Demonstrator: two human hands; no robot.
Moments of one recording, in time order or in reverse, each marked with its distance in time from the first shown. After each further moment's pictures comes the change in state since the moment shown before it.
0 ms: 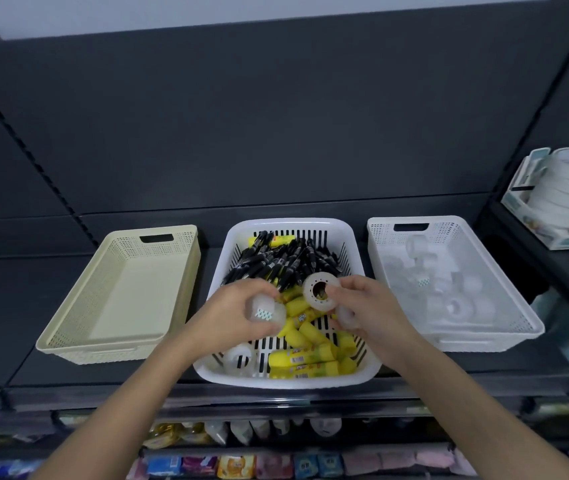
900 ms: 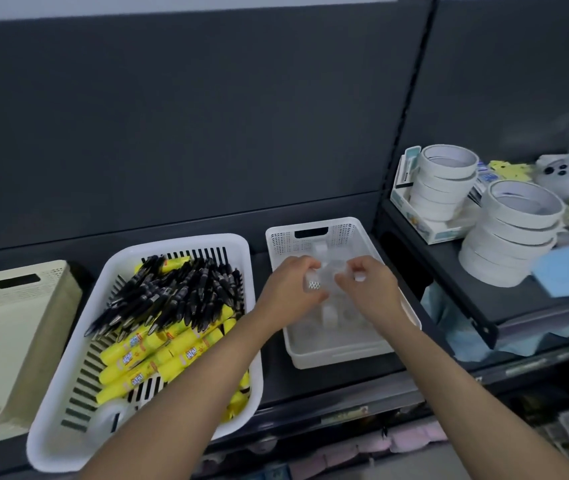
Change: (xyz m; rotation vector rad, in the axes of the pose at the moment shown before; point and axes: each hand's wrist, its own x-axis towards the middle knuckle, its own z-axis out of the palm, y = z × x) left_hand 0.162 0.131 0.166 -0.010 0.004 0.134; right_hand 0.059 -0.002 -0.178 -0.552 0.548 -0.225
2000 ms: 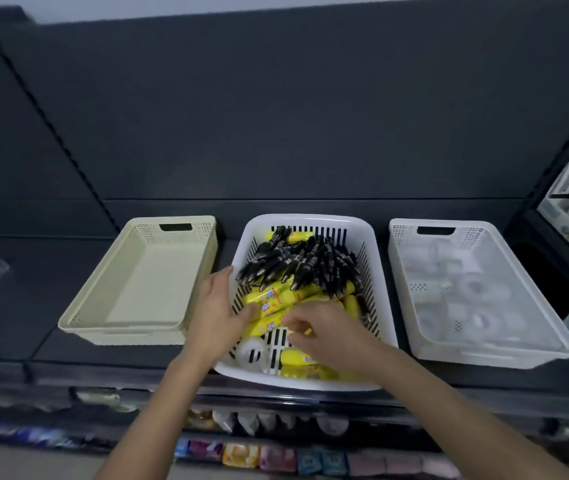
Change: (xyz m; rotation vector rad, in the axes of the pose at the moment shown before) left_hand -0.196 -0.141 -0.149 0.156 0.442 -0.414; right_hand -0.142 -0.105 0.145 -0.292 -0.814 -0.710
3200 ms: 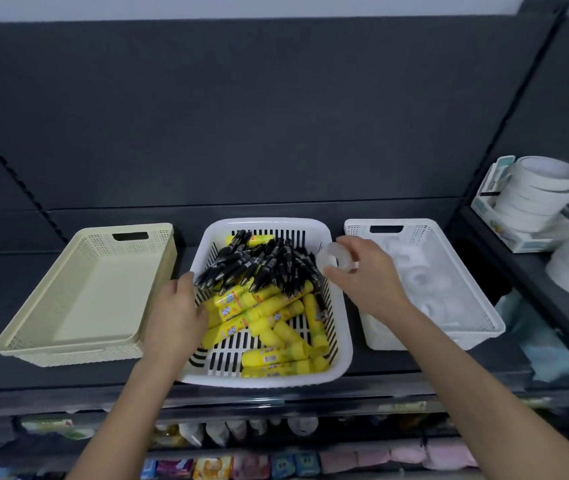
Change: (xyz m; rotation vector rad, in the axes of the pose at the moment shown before) left_hand 0.007 0.012 0.005 0.234 0.030 -0.004; right_hand -0.025 0.046 -0.082 0.034 0.596 0.306
